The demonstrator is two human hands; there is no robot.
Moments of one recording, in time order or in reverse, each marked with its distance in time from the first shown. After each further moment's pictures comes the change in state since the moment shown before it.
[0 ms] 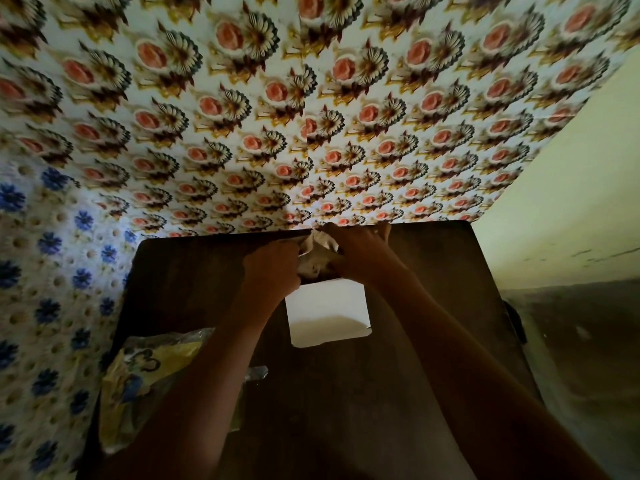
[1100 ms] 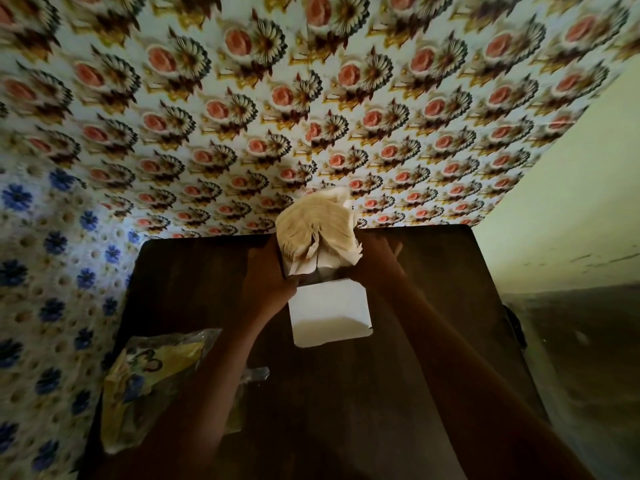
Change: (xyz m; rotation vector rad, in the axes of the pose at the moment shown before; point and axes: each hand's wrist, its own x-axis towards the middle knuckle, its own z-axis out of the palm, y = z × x) left_hand -0.011 -0.027 0.034 -0.652 0.334 0.066; right_hand -0.011 -0.003 -0.008 0.280 -0.001 0.229
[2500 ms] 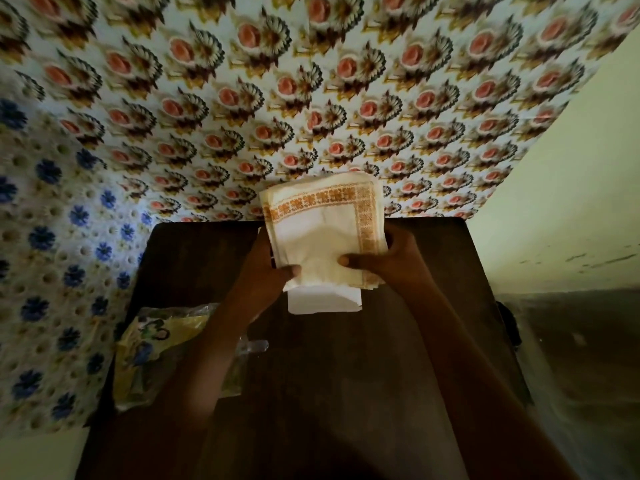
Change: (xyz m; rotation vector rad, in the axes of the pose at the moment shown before) left_hand -0.068 0.045 -0.038 -0.767 -0.114 -0.148; right_hand -0.080 0.005 -0.032 0.766 0.075 0.100
